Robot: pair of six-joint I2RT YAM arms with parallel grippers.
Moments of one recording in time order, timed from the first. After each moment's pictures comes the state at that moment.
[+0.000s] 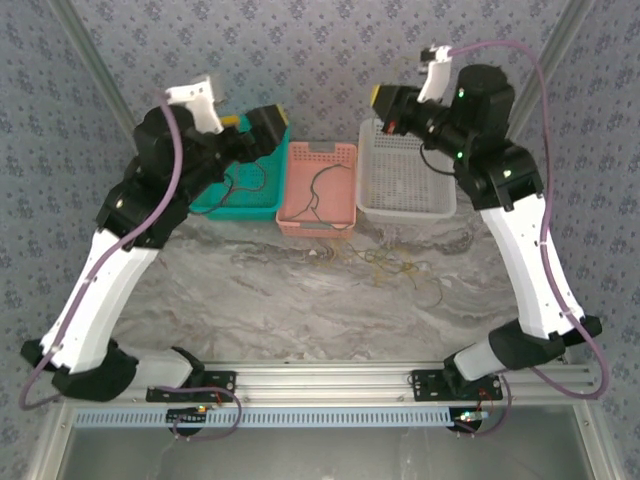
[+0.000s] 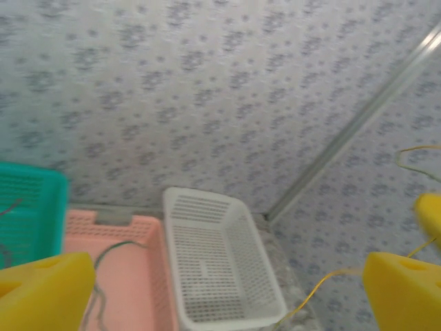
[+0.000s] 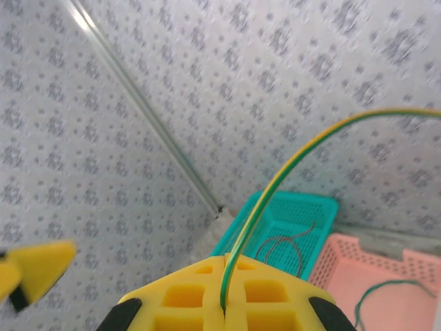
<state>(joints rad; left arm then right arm) -0.63 1.27 1.82 -0.67 -0.16 -0.56 0.40 1.50 2.11 -0.67 -0.28 0.45</state>
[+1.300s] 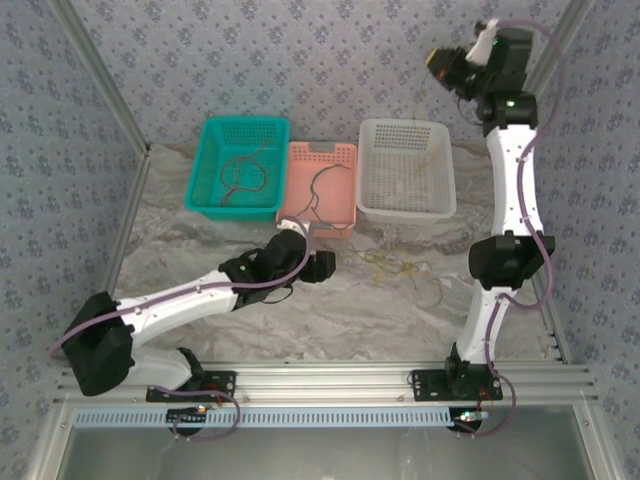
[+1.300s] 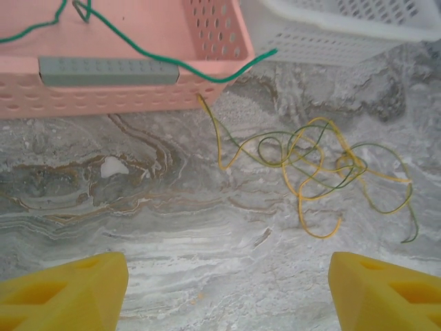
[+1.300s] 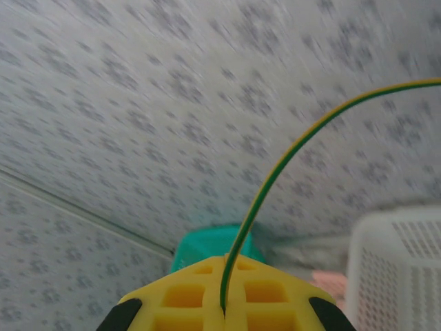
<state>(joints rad) -0.94 1.30 0.85 -0.19 -0.18 -0.67 -0.01 2.02 2.37 -0.61 -0.55 0.63</state>
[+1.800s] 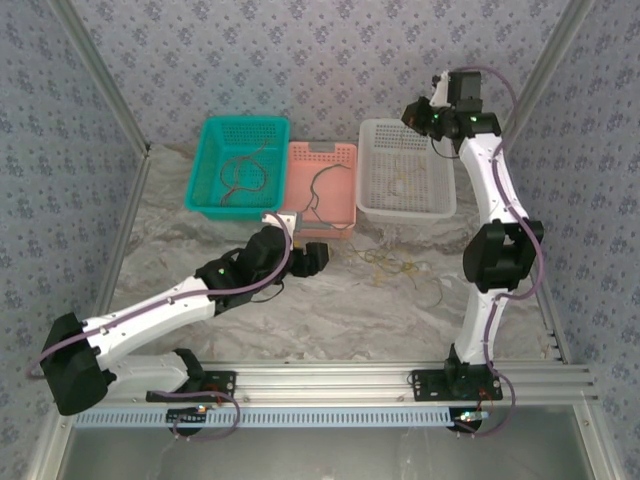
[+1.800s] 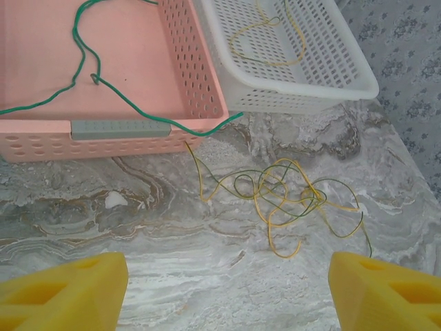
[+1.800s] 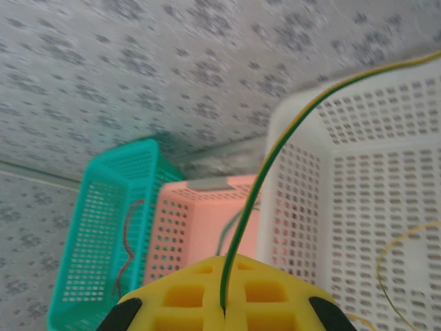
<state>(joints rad) -0.95 1.17 0.87 -0.24 -0.21 -0.67 0.06 2.02 2.09 -0.68 -0.43 0.48</state>
